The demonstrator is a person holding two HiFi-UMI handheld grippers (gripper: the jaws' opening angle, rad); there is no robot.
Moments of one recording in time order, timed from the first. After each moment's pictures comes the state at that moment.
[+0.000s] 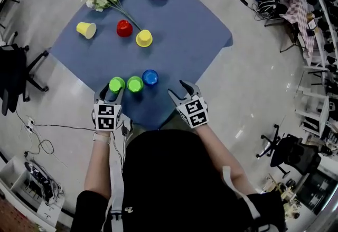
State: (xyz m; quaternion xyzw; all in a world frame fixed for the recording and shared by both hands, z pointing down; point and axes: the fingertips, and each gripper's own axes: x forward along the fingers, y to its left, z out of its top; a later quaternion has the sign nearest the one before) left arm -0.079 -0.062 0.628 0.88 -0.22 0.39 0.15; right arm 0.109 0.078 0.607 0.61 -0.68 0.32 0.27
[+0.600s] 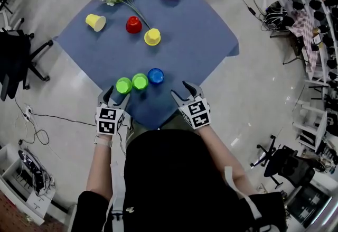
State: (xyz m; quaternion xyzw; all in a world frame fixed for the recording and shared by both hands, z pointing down) left arm -0.091 -0.033 0.623 0.89 -0.22 0.36 0.20; right arm 0.103 0.074 0.610 0.58 -0.69 0.31 0.29
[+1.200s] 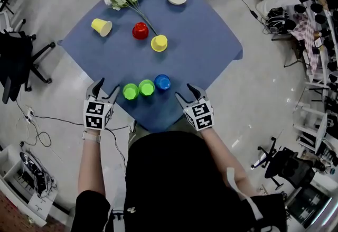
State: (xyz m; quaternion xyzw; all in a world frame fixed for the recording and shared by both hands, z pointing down) left arm -0.117 -0.120 0.599 0.90 -0.22 0.35 0.16; right arm 0.103 0.053 0.617 0.59 -0.68 0.33 0.29
